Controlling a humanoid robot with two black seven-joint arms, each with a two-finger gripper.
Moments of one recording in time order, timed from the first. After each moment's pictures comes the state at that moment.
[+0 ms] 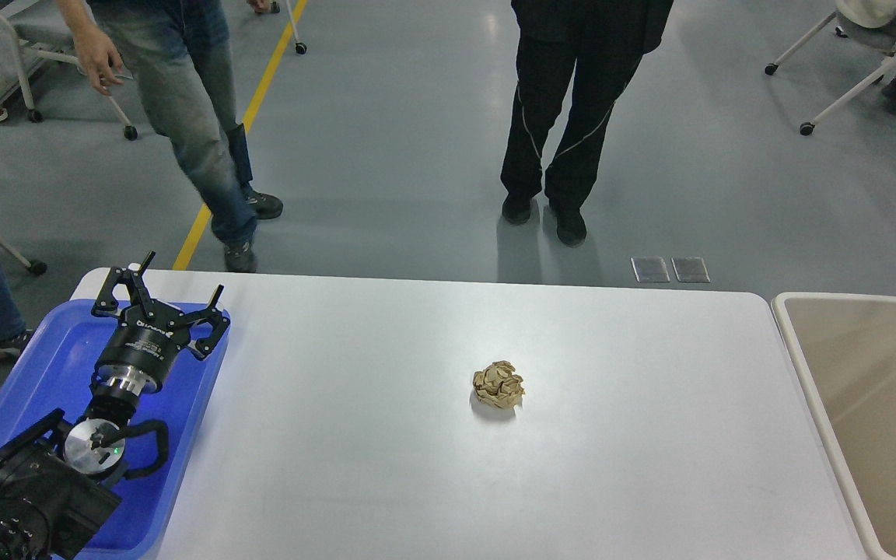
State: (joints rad) left arm -0.57 0.28 -0.93 -0.27 -0.13 -0.79 -0.32; right arm 0.97 -0.70 -0.23 0.03 -0.43 0.16 0.17
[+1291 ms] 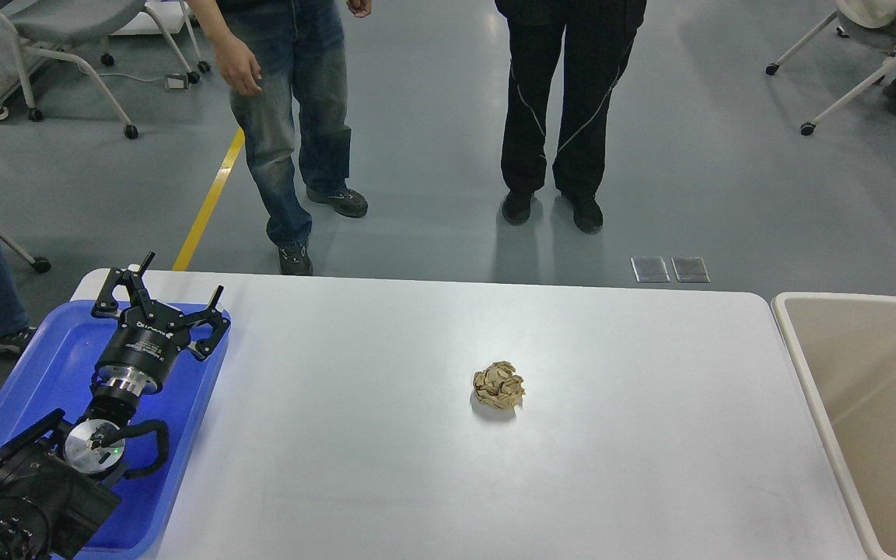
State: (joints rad) left arm -0.57 0.28 -0.93 -0.27 -0.13 -0.79 -0.32; right arm 0.60 -0.40 -0.14 -0.02 -0.26 -0.15 0.05
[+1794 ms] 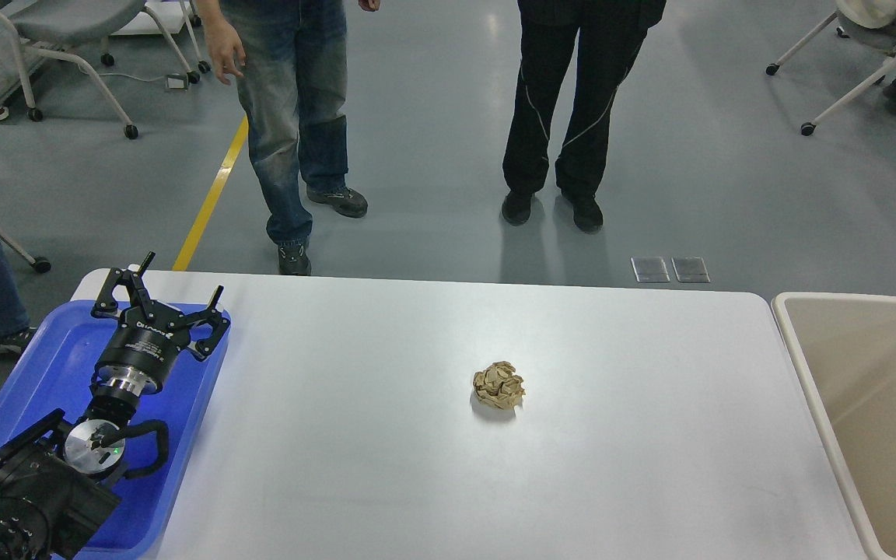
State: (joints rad) left arm -0.57 0.28 -0.93 -0.27 -0.13 -0.79 -0.32; right arm 0.59 -0.39 -0.14 -0.02 -0.26 -0.17 0.05
